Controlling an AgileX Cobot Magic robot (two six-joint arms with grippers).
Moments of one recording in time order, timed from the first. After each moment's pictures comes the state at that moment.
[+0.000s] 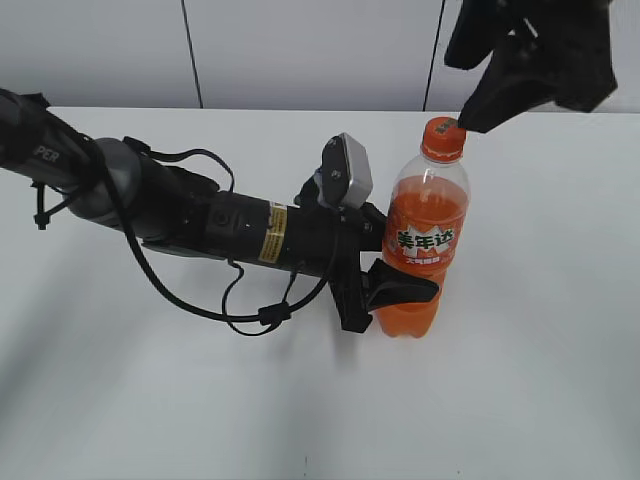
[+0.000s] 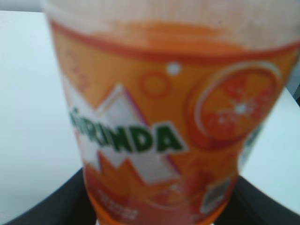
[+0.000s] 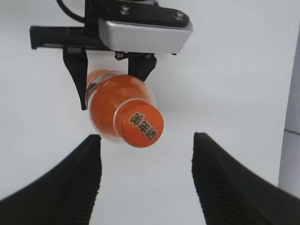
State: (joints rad) left arm -0.56 2.24 -1.23 1.33 -0.93 -0.69; right arm 0.53 1.58 -1.56 0.13 1.22 -1.21
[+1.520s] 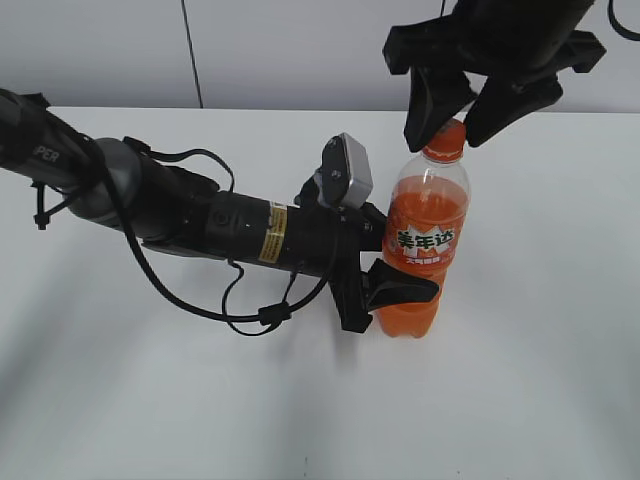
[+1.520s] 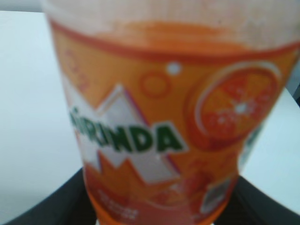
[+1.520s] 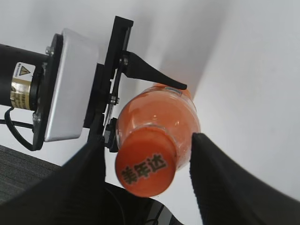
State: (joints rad) left arm -0.56 2.24 -1.23 1.33 -0.93 -0.69; right arm 0.53 1.70 -1.56 0.12 1.22 0.17
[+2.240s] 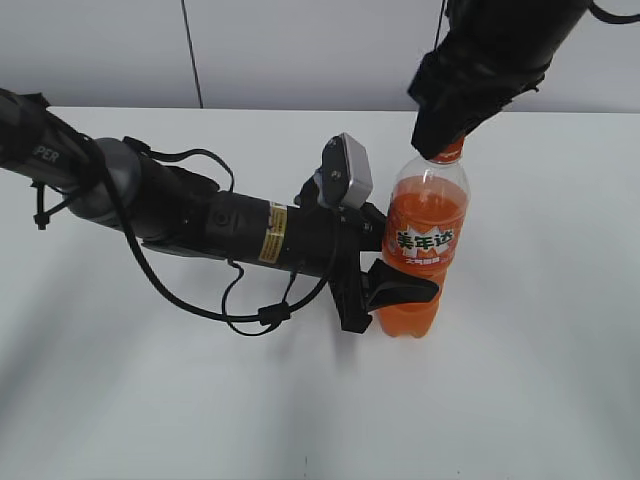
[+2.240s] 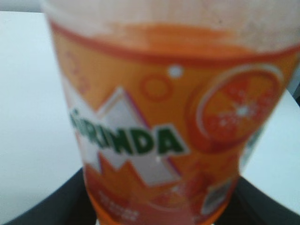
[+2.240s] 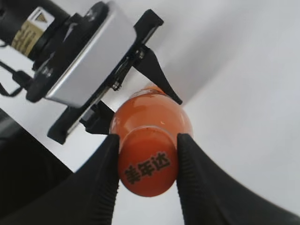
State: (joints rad) left arm -0.56 2.24 -1.23 1.33 -0.93 -0.69; right arm 0.53 1.70 -1.56 0.13 1.22 -0.32
